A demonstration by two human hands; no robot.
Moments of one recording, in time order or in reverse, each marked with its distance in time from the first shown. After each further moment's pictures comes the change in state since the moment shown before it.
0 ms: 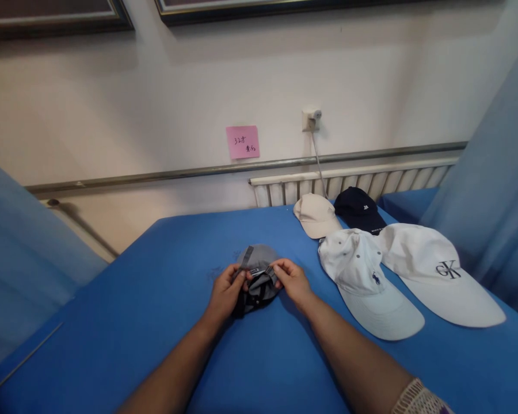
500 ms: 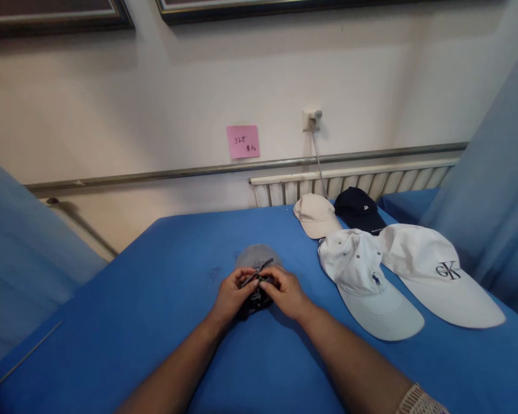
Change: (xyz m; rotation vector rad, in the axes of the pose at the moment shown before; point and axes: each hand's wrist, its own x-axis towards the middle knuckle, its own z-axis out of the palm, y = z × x) left_hand -0.006 0.000 0.014 -0.236 -0.072 -0.098; right_hand -0.016 -0.005 0.006 -0.425 -0.194 -0.297
